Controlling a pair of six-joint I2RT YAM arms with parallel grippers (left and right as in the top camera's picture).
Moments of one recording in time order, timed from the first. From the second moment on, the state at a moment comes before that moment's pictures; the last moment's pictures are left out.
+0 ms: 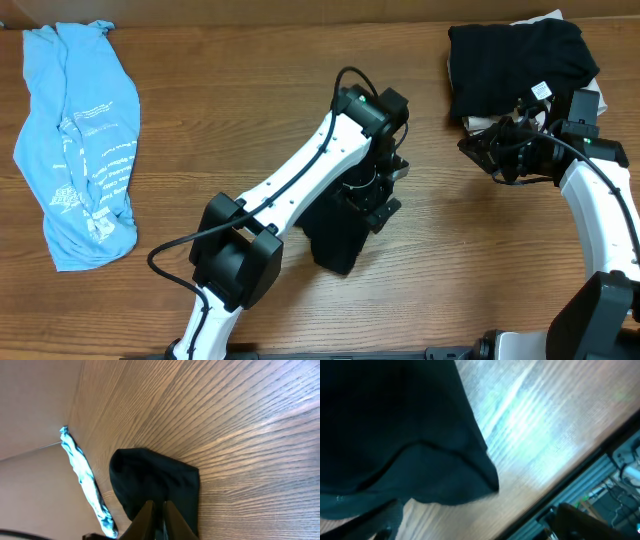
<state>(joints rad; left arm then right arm) -0.72 2.17 1.99 -1.53 0.26 0.13 -0.22 1.57 1.16 -0.73 -0.70 0.57</state>
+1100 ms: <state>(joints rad) -0.31 2.16 2.51 -1.40 0.28 0.08 0.39 1.72 1.16 -0.57 -0.36 0.32</state>
